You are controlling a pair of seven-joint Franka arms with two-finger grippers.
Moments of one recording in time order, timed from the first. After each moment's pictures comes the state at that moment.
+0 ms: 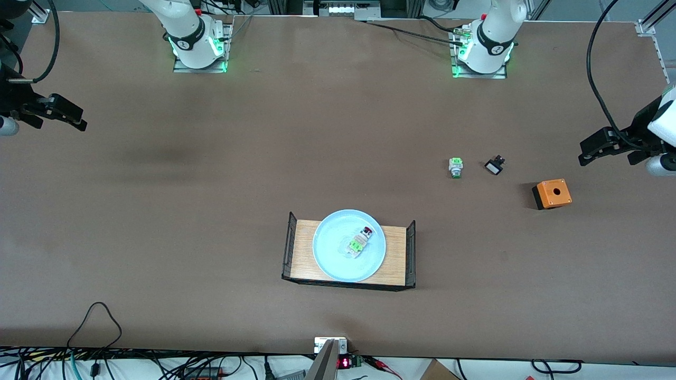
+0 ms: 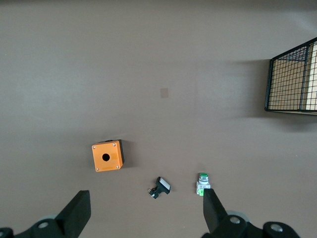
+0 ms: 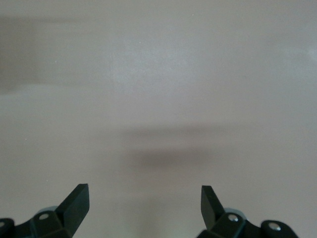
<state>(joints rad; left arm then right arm) 0.13 0.13 -0.15 -1.44 0.03 1.62 -0.06 0.02 -0.09 -0.09 -1.79 -0.02 1.70 -0.02</state>
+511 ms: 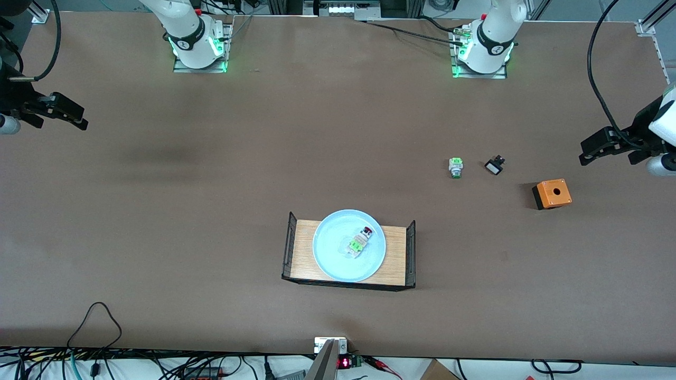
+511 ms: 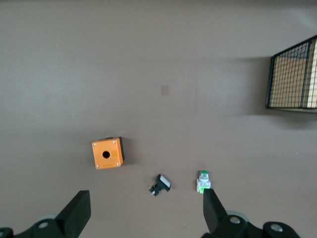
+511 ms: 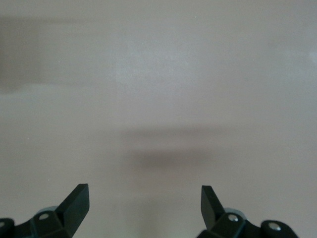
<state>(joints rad) 0.13 0.13 -0.16 -1.44 0.03 1.59 -0.06 0.03 -0.09 -0.09 -1.78 -0.02 1.70 -0.02</state>
